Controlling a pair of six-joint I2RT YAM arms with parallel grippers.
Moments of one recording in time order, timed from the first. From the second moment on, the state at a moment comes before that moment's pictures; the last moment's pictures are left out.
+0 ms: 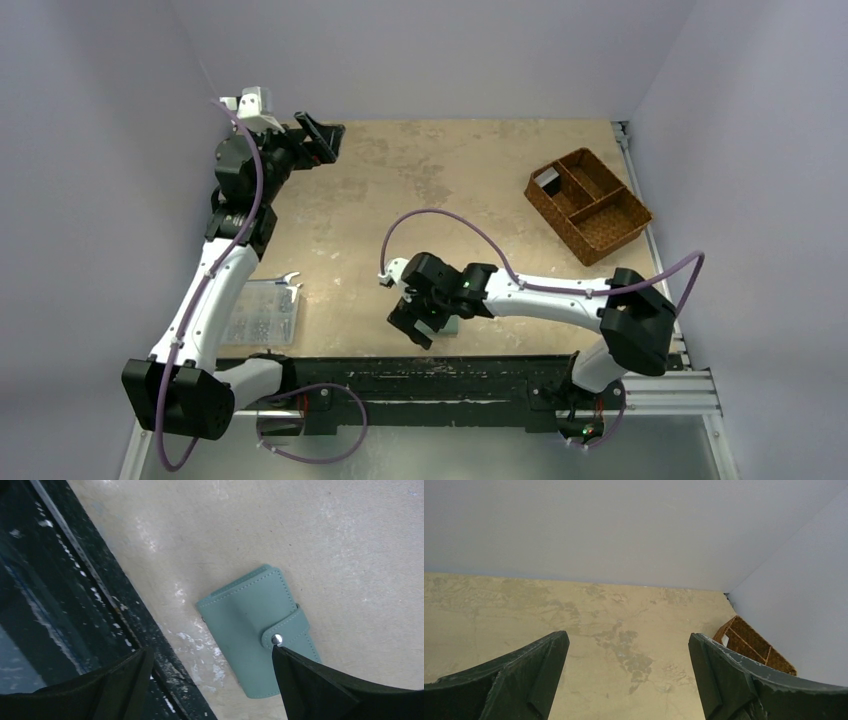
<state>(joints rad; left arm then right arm) -0.13 1.15 1.10 0.08 0.17 -0.43 1.10 1.55 1.05 -0.52 -0.03 0.11</state>
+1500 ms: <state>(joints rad) -0.66 1.59 0.71 0.16 0.39 -0.85 0.74 1.38 0.72 -0.21 -0.03 0.39</state>
